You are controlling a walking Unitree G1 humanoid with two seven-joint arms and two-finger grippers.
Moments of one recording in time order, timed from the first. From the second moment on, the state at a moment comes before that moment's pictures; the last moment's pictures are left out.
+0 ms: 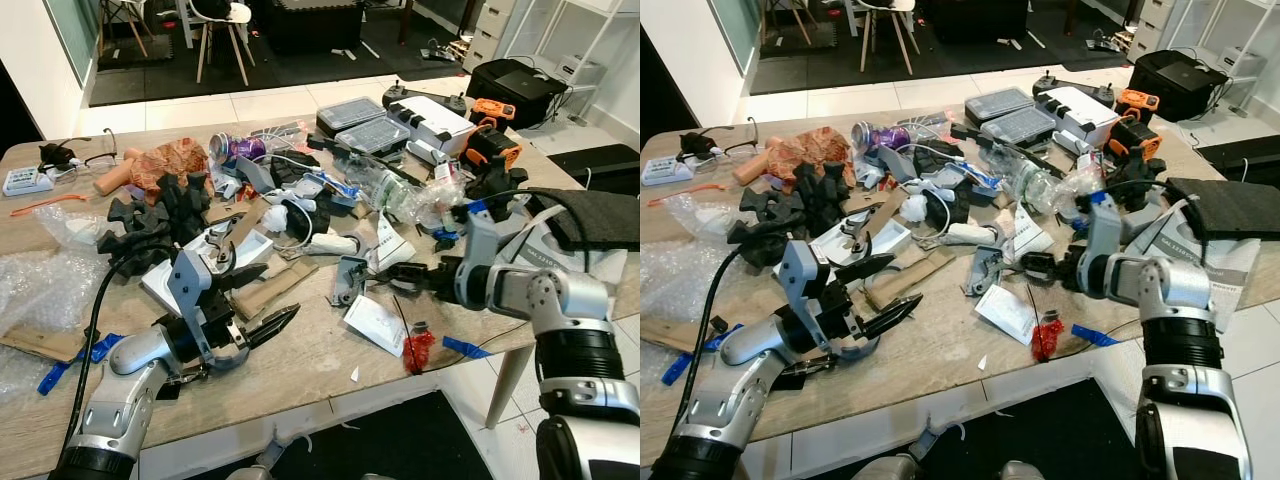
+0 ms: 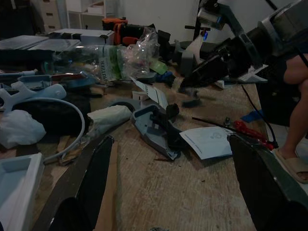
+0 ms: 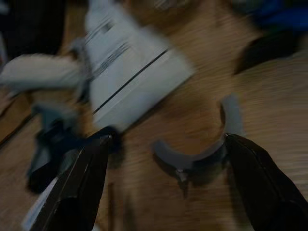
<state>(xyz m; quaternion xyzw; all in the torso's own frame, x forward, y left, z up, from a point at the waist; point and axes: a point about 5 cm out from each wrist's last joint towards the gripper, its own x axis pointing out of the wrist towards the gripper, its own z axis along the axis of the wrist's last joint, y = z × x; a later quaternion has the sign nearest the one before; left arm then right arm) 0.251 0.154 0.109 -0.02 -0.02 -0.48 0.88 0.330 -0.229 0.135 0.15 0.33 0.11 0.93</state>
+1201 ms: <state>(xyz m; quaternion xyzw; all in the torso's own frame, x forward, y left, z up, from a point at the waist) 0.251 0.151 0.110 -0.04 -0.02 -0.48 0.88 0.324 -0.246 0.125 0.15 0.38 0.05 0.91</state>
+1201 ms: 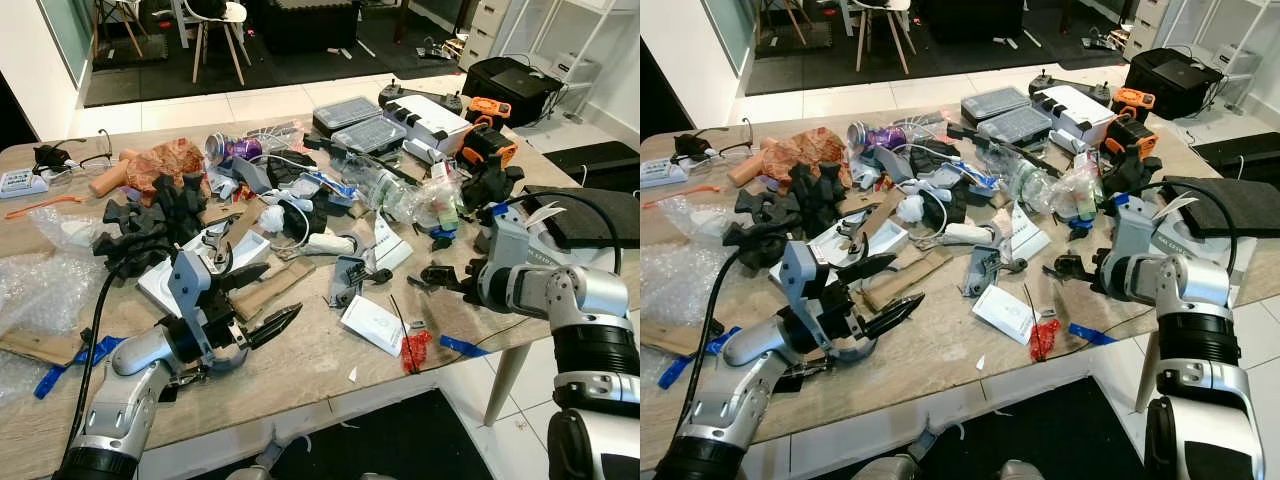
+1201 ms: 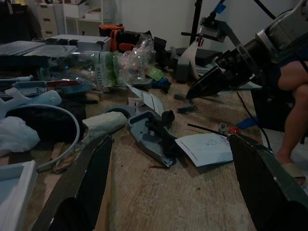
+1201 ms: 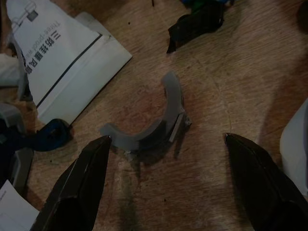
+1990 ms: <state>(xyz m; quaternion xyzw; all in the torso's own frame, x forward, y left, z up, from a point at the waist) 0.250 0.153 0.104 -0.04 -0.01 -0.48 0.88 0.324 -0.252 0.118 0.20 0.38 0.04 0.90</state>
